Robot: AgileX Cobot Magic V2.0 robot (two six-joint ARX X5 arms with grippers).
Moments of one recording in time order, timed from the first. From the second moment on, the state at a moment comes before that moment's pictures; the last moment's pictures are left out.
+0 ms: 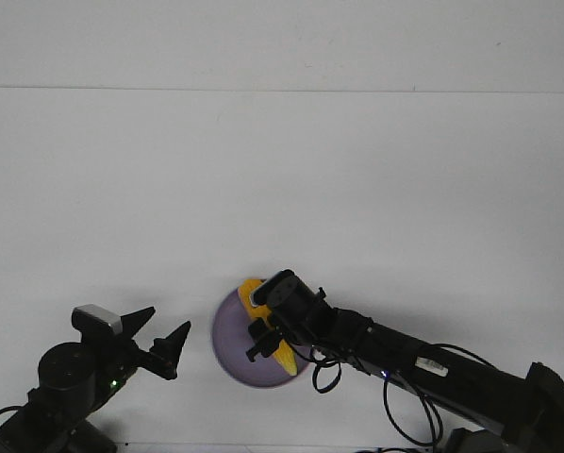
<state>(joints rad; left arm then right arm) -0.55 0.40 0.58 -0.45 0.03 -0.33 0.94 1.53 0.96 -0.32 -0.03 0.32</state>
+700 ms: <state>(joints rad) -0.55 0.40 0.58 -0.44 0.03 -0.33 0.84 0.94 0.98 -0.43 0.19 0.13</state>
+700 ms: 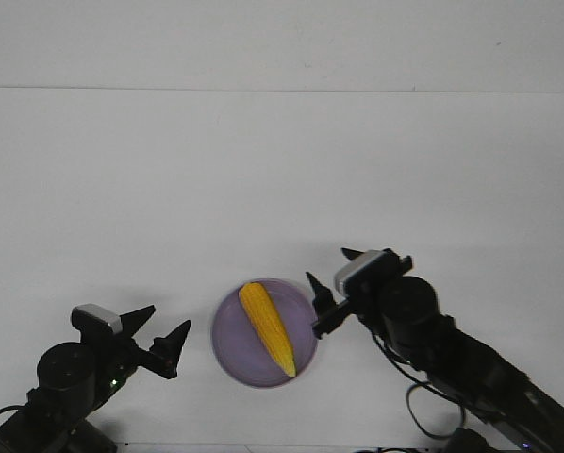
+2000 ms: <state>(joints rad) -0.52 0.37 0.58 -0.40 -0.05 -0.26 0.80 0.56 0.71 -0.46 0.26 0.06</state>
